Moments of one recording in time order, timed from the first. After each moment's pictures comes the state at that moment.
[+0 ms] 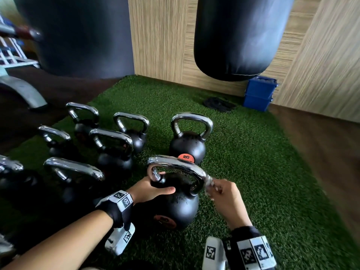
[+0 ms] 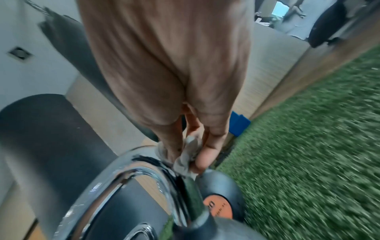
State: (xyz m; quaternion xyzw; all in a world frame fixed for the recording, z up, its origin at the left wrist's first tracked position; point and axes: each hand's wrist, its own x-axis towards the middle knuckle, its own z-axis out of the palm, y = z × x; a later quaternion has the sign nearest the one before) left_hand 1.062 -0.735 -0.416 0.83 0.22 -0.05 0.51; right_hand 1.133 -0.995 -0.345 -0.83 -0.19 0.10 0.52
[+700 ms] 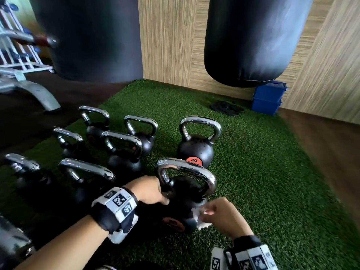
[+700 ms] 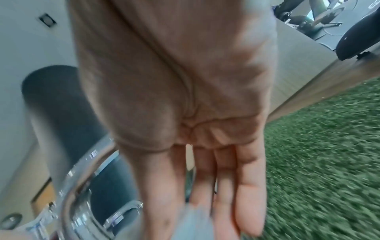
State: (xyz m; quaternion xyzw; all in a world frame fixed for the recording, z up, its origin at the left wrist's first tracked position) left_hand 1.038 -0.750 -0.332 0.94 0.22 -0.17 0.19; right_hand 1.122 -0.999 -0.362 -0.87 -0.27 0.24 0.33
